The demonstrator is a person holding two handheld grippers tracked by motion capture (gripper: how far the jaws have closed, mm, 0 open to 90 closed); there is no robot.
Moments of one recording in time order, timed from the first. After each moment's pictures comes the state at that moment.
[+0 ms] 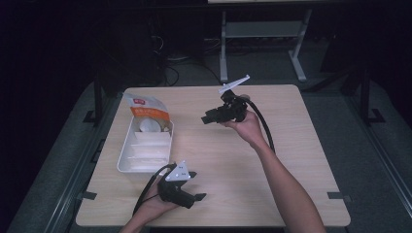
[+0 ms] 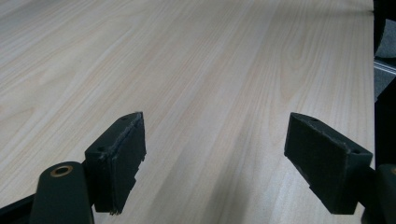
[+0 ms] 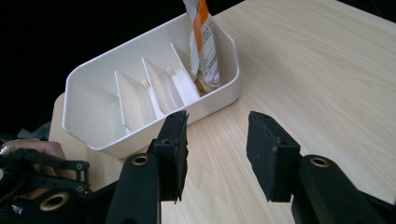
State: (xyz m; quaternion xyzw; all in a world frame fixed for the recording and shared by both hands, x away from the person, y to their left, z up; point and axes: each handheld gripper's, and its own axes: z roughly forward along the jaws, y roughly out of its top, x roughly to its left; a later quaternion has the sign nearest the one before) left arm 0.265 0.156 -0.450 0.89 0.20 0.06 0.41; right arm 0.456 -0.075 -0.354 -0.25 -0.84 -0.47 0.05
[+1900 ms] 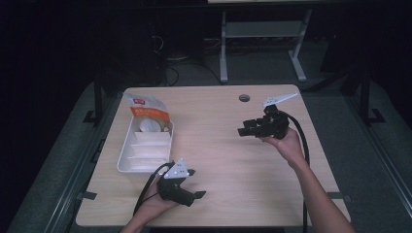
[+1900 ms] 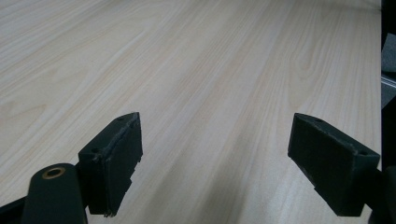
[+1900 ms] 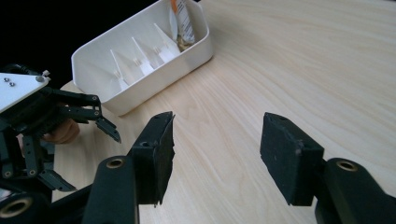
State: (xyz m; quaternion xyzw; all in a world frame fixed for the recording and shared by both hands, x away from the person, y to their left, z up) left arm 0.269 0.158 -0.450 0.88 0.22 0.06 0.42; right arm 0.405 -0.185 -0.370 -0.31 -0.81 -0.49 0.03
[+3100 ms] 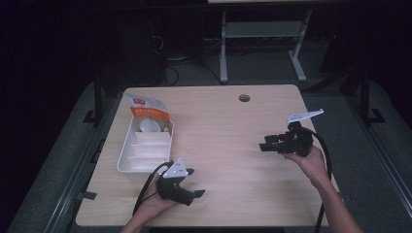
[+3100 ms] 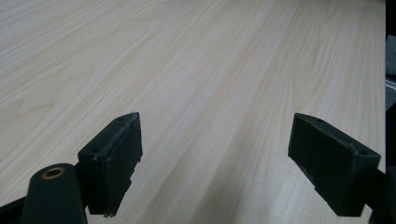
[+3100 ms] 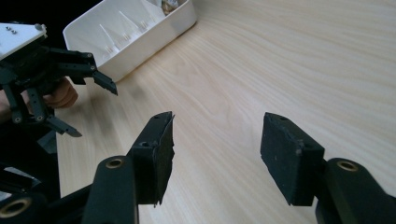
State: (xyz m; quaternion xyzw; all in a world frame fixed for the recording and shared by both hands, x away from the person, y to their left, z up) left arm 0.270 0.160 -0.449 0.87 0.23 0.07 0.43; right arm 0.362 -0.243 -0.394 -0.35 -0.80 -0.48 0.04
